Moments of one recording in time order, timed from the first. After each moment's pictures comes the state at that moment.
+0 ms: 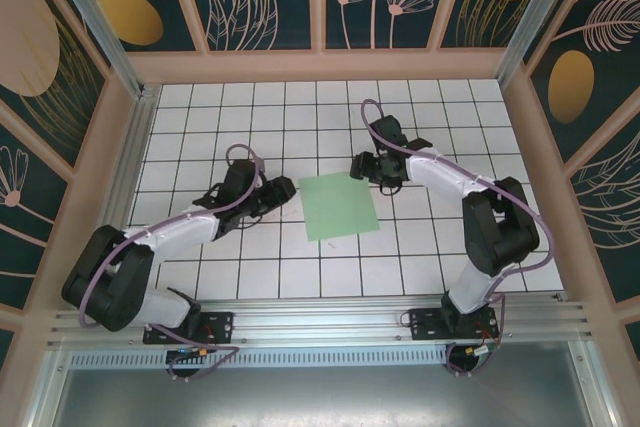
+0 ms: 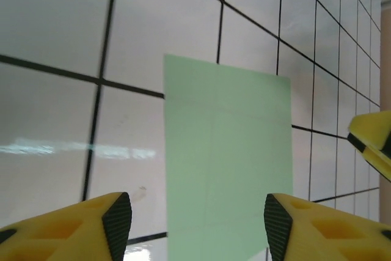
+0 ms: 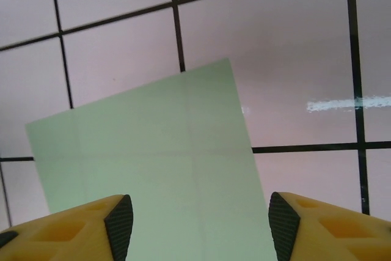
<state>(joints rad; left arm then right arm) -0.55 1.42 0.65 0.05 0.20 -0.97 0.47 1.70 1.15 -0.55 -0.08 0.59</state>
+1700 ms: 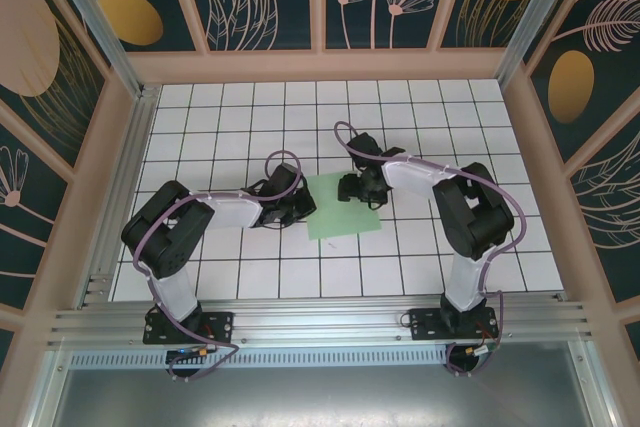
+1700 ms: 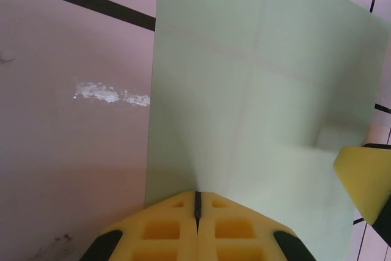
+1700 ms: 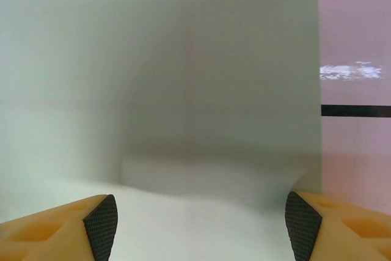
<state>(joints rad) -0.68 1.80 0.83 0.06 0.17 -1.08 0.57 1.85 1.16 -0.57 -0.05 0.54</state>
